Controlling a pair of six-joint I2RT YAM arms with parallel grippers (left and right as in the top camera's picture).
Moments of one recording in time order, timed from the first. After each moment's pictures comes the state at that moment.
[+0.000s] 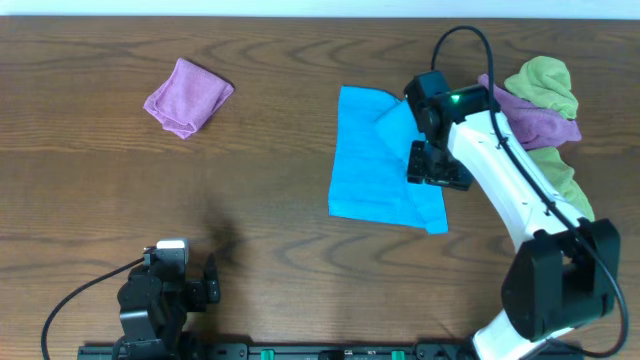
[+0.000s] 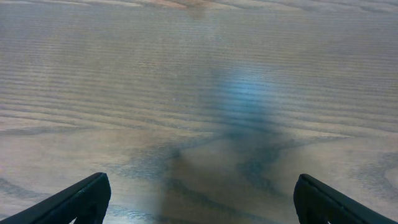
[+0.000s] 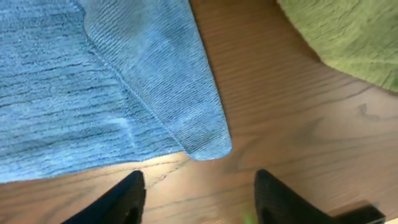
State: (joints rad) left arm 0.09 0.01 0.24 -0.90 0.07 0.05; right arm 0.29 1.79 1.46 -1.28 0.18 0.53
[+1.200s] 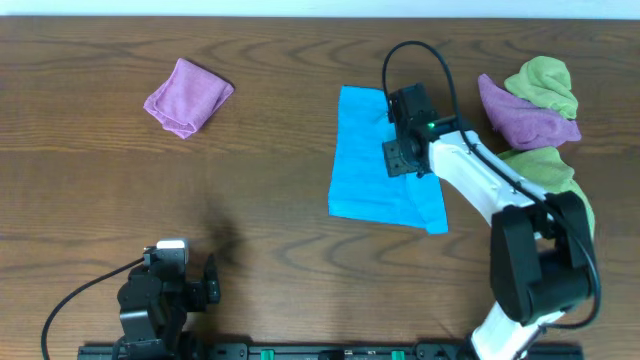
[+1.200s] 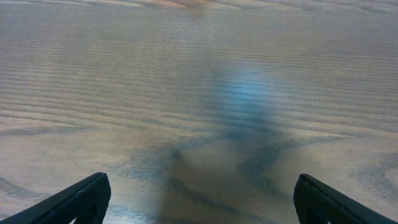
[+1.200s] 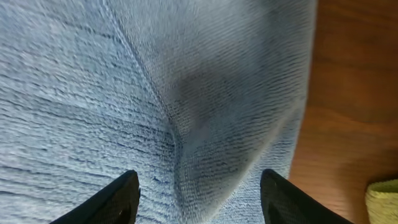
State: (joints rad) left arm 0.09 0.01 0.24 -0.90 0.07 0.05; right arm 0.32 1.88 1.23 -0.63 0.17 0.08
